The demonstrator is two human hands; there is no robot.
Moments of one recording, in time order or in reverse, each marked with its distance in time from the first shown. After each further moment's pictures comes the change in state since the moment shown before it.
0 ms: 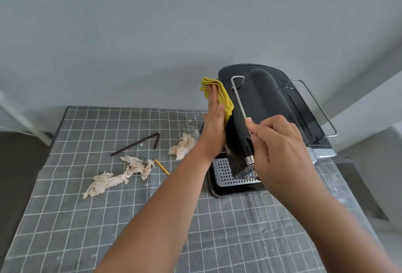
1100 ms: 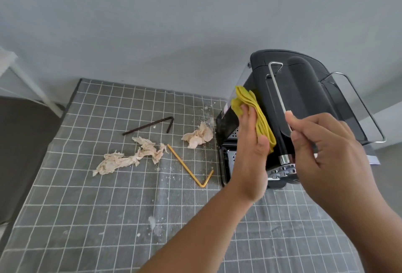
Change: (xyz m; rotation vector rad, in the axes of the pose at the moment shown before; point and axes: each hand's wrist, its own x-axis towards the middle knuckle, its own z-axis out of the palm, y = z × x) left_hand -0.085 0.019 0.041 -0.206 0.101 0.029; right_hand -0.001 0.001 -0.005 0.026 -0.057 -0.022
